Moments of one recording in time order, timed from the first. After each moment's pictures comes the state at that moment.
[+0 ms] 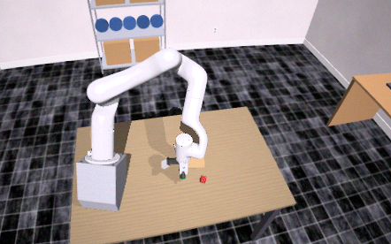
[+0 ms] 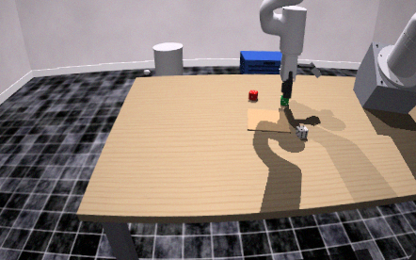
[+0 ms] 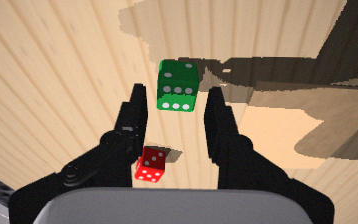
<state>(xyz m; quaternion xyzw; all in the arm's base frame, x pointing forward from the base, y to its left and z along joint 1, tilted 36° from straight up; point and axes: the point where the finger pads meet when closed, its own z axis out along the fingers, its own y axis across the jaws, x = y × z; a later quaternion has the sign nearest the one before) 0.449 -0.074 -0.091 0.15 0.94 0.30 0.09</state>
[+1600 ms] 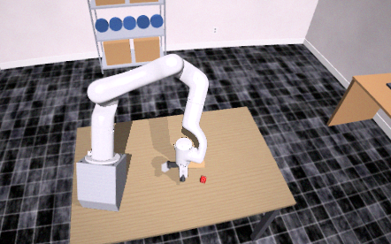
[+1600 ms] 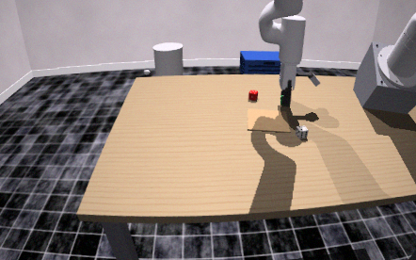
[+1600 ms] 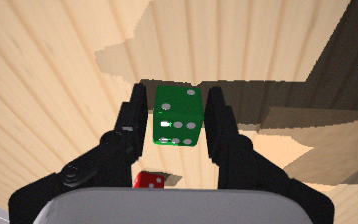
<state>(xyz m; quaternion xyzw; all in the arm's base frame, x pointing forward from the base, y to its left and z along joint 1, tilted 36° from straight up) 0.457 -0.056 -0.118 0.15 0.94 0.30 0.09</state>
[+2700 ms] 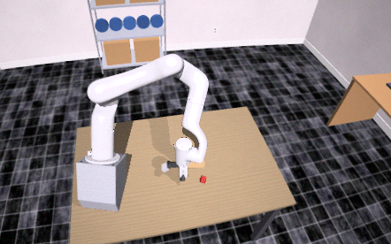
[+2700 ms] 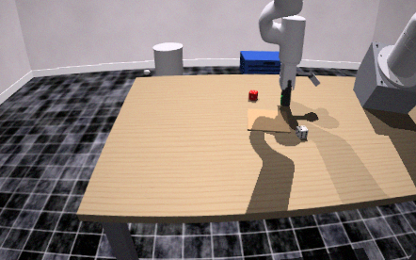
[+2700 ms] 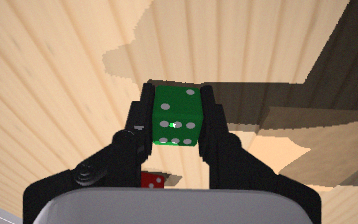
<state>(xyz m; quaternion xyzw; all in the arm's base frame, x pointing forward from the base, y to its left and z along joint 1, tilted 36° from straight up) 0.457 -0.056 -0.118 0.15 0.94 0.30 0.09</state>
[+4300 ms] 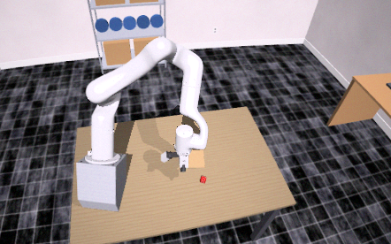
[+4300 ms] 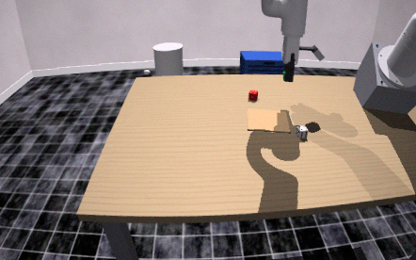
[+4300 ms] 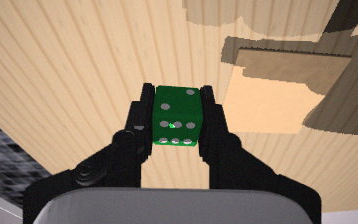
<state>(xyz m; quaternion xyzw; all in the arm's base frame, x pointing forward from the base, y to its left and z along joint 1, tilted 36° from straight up) 0.432 -0.108 -0.038 0.15 0.94 0.30 0.09</state>
